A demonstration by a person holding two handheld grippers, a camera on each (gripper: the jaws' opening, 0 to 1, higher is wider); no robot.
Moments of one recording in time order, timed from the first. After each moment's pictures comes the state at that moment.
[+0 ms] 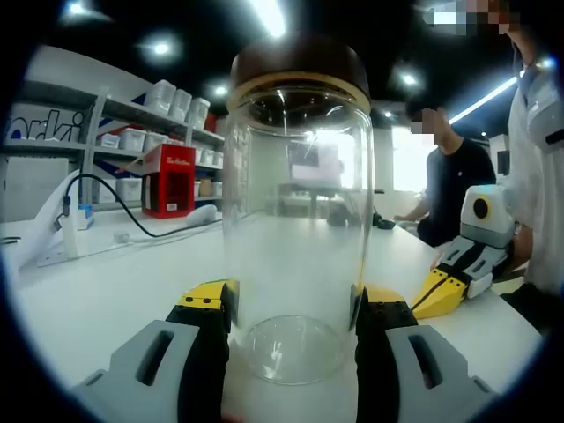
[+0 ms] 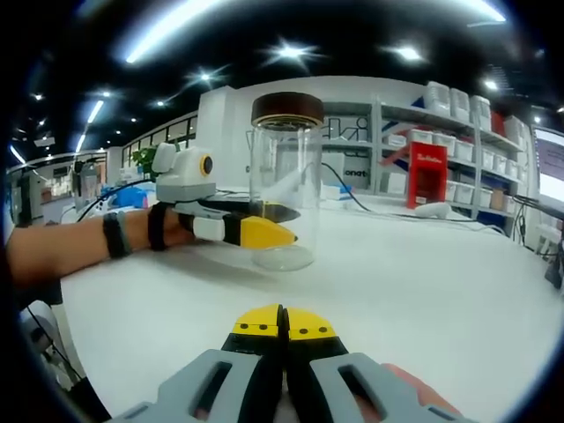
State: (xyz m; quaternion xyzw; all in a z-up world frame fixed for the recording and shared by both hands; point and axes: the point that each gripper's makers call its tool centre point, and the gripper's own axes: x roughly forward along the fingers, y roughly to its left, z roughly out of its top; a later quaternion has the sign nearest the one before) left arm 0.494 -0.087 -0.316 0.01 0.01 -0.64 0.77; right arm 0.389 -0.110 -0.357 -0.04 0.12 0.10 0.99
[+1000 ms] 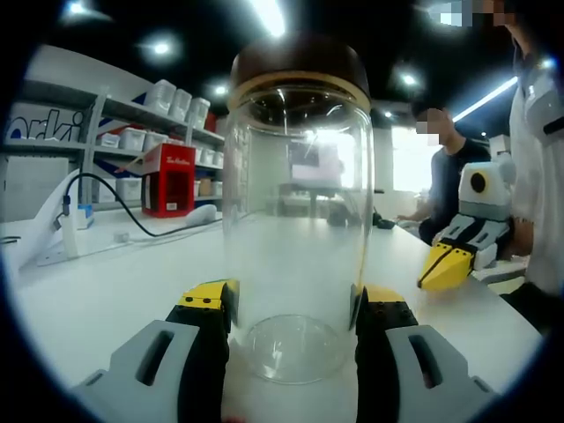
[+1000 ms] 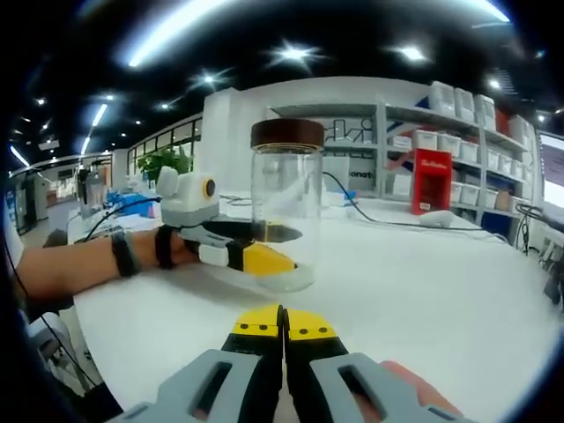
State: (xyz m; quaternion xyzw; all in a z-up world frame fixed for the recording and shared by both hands) left arm 0.489 -0.090 -0.315 0.01 0.01 -0.64 0.77; right arm 0.389 -0.112 -0.327 -0.03 0.12 0.12 0.99
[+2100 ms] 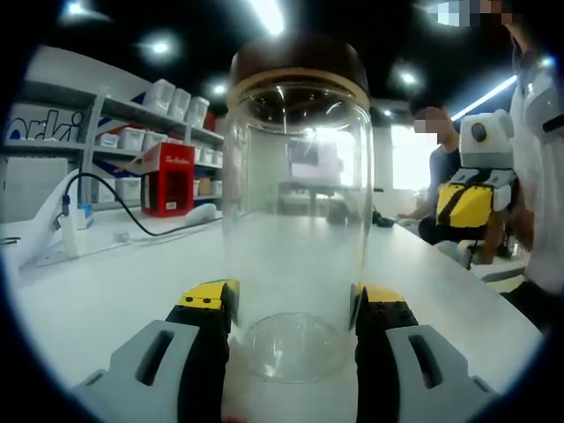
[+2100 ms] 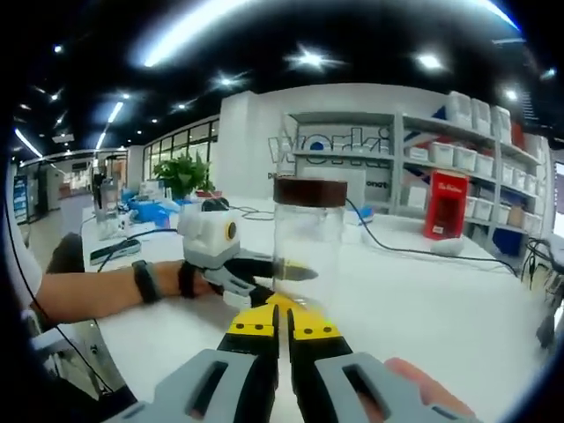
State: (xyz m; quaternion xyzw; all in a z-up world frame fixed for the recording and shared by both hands) left arm 0.497 -0.087 -0.318 0.01 0.02 -0.64 0.77; right arm 0.390 -0.093 -0.263 -0.06 0.10 0.16 0.98
